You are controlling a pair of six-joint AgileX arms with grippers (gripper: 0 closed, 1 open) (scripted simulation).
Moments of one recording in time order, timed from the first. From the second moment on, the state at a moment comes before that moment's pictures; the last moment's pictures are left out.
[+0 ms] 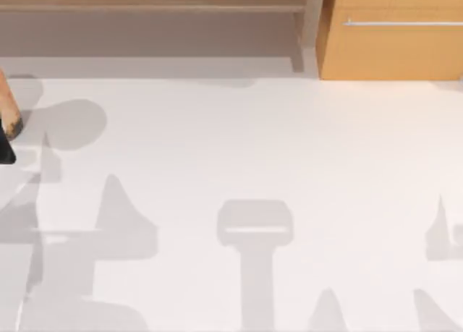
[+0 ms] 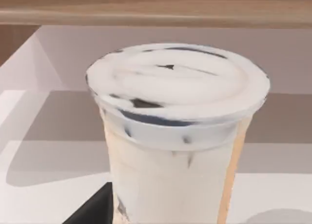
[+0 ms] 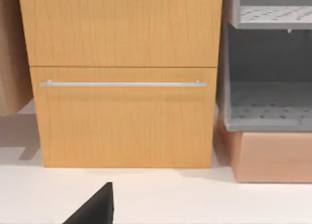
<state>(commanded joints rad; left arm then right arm) 0.28 1.67 0.31 1.26 0.32 0.03 0.00 0.00 0.00 0.00 0.00 0.00</state>
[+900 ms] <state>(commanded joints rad) 0.32 2.01 0.41 1.49 0.37 0.04 0.00 0.00 0.00 0.00 0.00 0.00</state>
